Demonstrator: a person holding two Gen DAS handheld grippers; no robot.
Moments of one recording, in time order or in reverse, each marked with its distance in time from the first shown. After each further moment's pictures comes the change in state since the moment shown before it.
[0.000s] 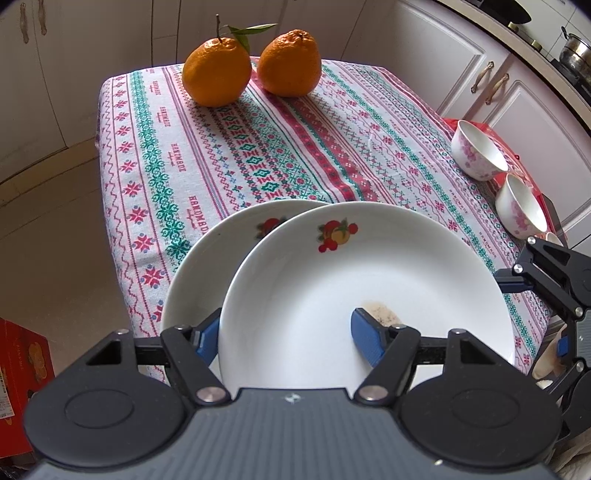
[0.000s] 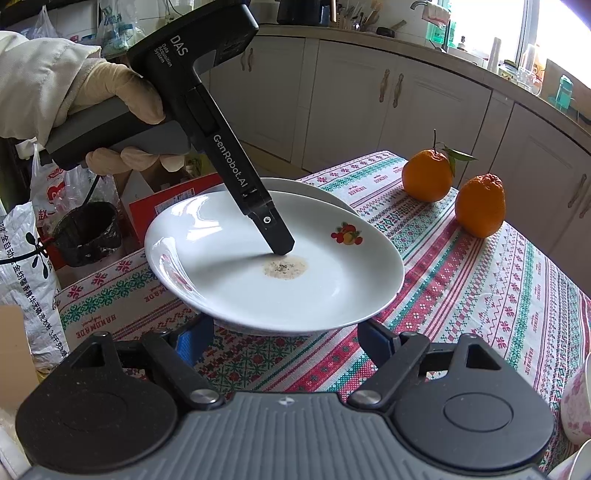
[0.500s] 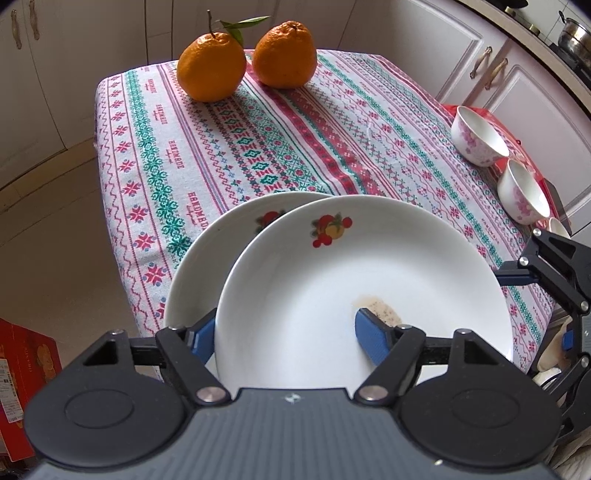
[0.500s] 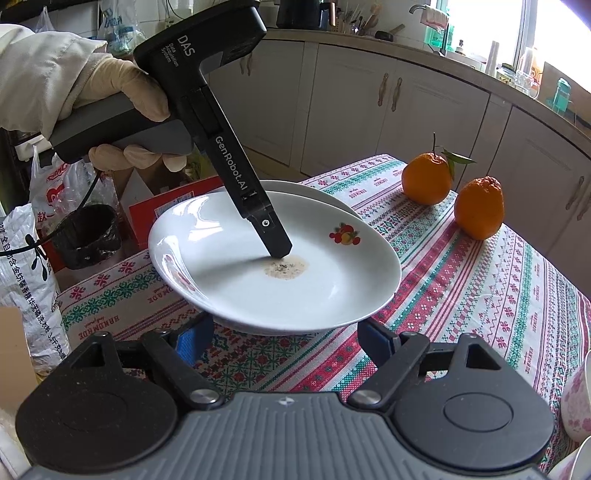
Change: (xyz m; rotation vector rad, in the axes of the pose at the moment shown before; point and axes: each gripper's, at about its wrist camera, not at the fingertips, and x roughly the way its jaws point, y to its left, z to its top) left arm 0.000 -0.003 0.002 0.034 0.040 0.020; right arm -0.002 0.003 -0.003 0.001 -0.017 -0.004
